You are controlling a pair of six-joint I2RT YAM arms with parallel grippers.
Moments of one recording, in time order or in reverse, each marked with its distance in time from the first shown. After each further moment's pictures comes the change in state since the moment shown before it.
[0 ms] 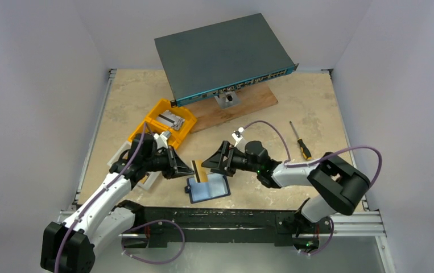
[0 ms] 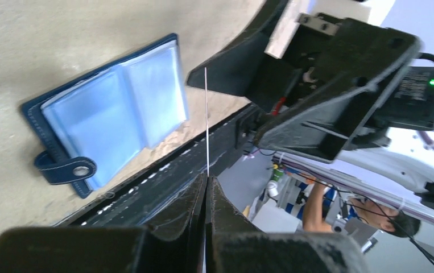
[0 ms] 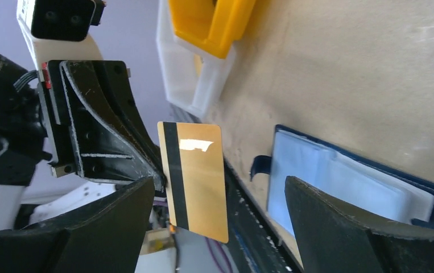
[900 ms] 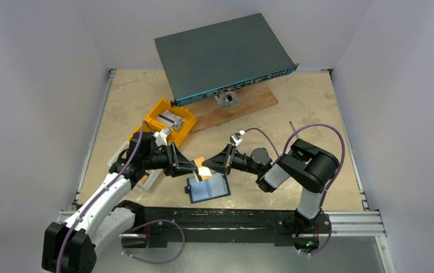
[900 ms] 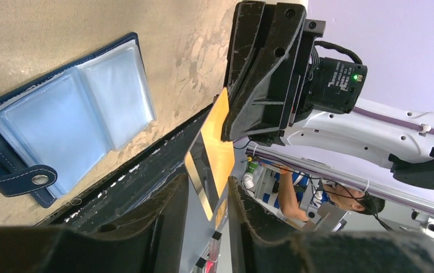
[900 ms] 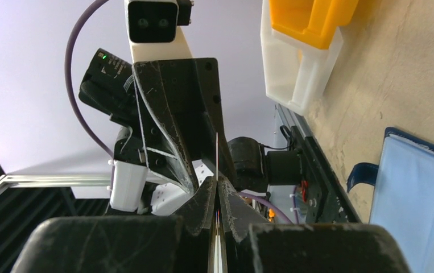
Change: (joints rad) left arm 0.030 -0.006 -0.011 0.123 0.116 -0.101; right arm -0.019 0.343 -0.080 0.815 -0.112 0.467
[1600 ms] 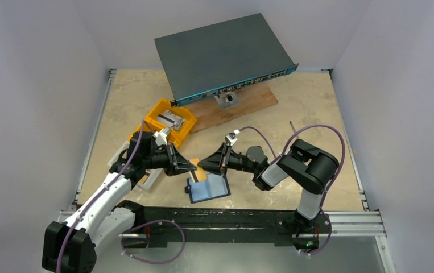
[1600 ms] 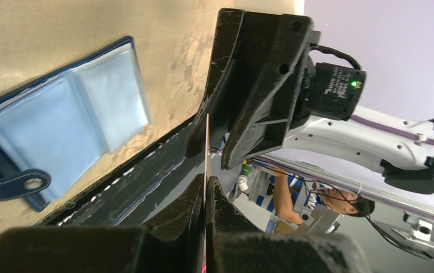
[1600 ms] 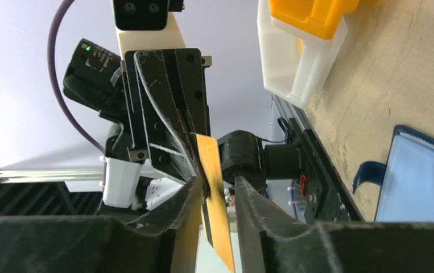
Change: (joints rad) left arm 0.000 0.016 -0.005 0.058 0.011 -0.041; right arm 0.032 0.005 0.054 -0.047 -0.019 0.006
